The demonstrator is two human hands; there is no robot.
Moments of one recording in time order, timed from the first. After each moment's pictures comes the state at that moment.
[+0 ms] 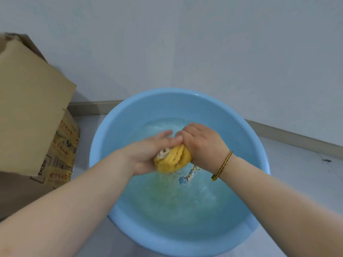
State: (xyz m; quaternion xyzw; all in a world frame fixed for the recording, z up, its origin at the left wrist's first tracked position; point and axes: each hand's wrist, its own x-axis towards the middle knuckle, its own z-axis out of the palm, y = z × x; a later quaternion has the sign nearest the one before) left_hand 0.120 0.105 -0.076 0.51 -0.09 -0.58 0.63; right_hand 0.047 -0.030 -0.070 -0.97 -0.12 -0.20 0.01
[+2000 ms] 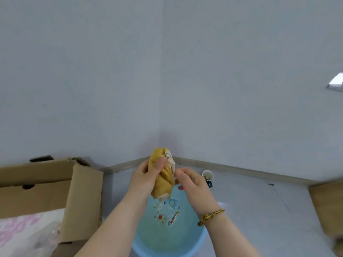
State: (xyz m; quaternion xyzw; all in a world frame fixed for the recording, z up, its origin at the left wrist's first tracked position) left_hand 0.108 0.099 0.345 0.63 -0.01 -0.33 0.70; right_hand 0.023 0.011 0.350 -0.72 0.28 -0.04 0.64
